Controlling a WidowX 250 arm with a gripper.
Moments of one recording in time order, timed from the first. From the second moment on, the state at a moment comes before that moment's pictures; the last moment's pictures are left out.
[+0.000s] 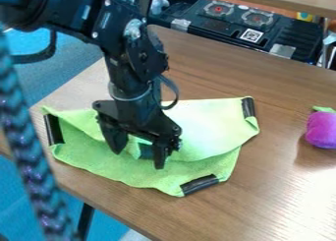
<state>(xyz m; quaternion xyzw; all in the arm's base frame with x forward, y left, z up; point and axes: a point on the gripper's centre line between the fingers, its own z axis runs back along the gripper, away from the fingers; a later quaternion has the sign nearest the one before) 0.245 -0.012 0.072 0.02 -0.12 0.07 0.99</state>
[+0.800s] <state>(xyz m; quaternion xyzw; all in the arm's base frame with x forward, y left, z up) 0.242 -0.011 0.073 0.02 -0.11 0.08 0.99</state>
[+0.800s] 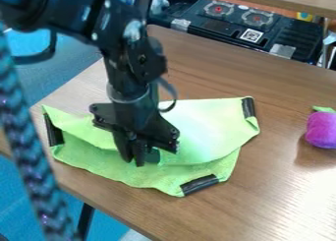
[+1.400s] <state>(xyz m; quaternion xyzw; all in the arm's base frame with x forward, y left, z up) 0.292 0.015 0.126 -0.07 -0.09 0.16 0.98</state>
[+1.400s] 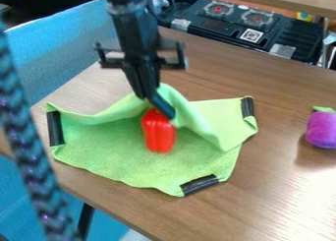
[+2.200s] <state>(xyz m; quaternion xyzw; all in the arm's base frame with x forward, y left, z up) 0.367 0.096 0.136 -0.16 -0.04 0.32 0.93</state>
